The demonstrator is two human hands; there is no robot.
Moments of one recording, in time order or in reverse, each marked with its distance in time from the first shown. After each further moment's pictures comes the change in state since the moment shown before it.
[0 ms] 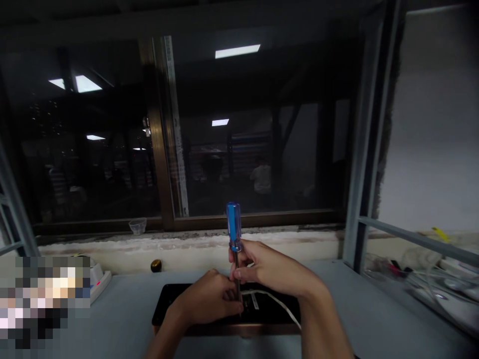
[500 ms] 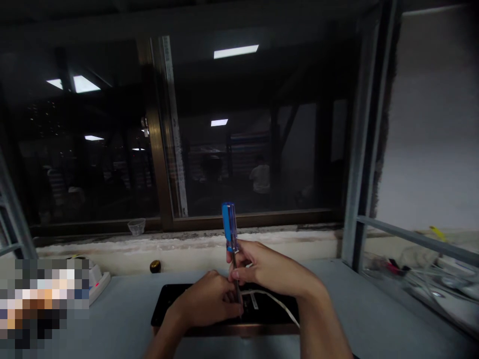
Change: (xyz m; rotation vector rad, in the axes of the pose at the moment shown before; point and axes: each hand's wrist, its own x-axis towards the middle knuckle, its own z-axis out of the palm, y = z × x) left_hand -0.002 -0.002 0.002 0.037 -0.041 -0.037; right_hand -0.002 0.000 0.000 -0.021 -0.012 -0.009
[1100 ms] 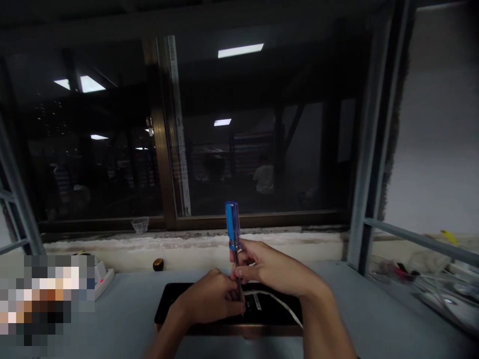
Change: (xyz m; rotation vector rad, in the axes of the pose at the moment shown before) left_hand 0.000 0.002 -0.004 0.044 0.022 0.020; right_hand 0.003 0.003 0.001 0.031 -0.007 -0.012
